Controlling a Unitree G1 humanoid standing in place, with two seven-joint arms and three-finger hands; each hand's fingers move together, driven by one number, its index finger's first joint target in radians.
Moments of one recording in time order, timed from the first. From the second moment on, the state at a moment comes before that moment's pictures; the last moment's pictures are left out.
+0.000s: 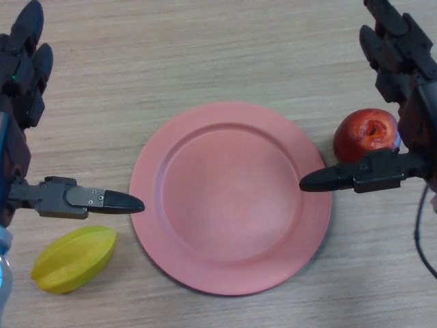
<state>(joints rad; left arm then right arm) -0.05 0.26 0.20 -0.64 -0.09 0.34 -0.11 -0.21 -0.24 0.00 -0.51 -0.03 0.30 0.14</state>
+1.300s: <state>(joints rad) 0.34 0.17 0.28 -0.63 0.26 0.11 -0.15 -0.25 -0.20 0.06 -0.39 -0.02 0.29 0.14</state>
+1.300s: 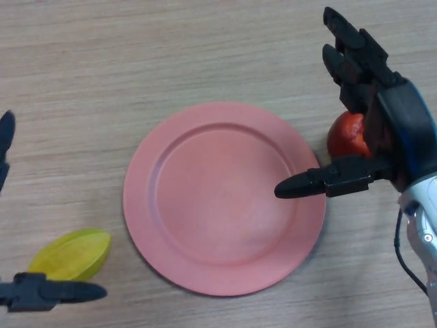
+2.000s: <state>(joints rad) 0.27 0.17 0.28 -0.31 0.39 -0.03 -0.18 -0.26 -0.20 0.06 -0.37 -0.02 0.29 0.13</state>
